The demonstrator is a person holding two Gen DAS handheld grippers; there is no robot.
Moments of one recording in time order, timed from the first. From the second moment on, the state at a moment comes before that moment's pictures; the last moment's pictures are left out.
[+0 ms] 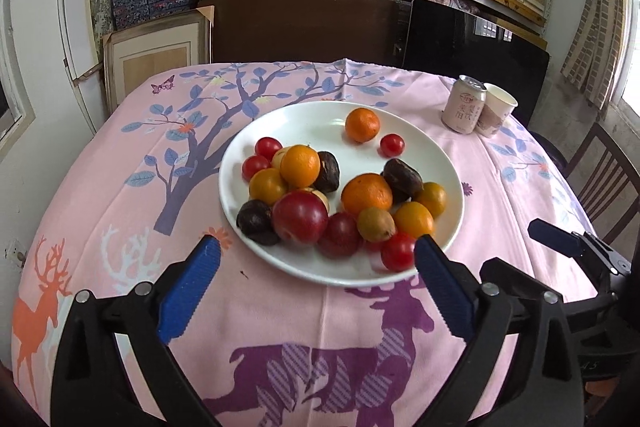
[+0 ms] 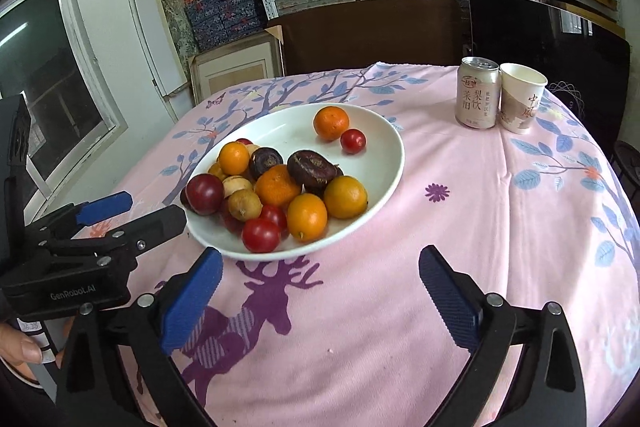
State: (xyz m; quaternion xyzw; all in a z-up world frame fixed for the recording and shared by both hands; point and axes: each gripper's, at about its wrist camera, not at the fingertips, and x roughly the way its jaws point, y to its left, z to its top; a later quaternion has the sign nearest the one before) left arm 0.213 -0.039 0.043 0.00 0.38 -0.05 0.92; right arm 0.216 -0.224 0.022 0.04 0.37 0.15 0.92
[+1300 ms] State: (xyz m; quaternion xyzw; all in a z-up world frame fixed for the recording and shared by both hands) left arm 0.125 -0.047 0.009 0.02 0.39 -0.05 0.92; right arm 0.146 -0.242 -0.009 0.03 0.39 0.14 0.91
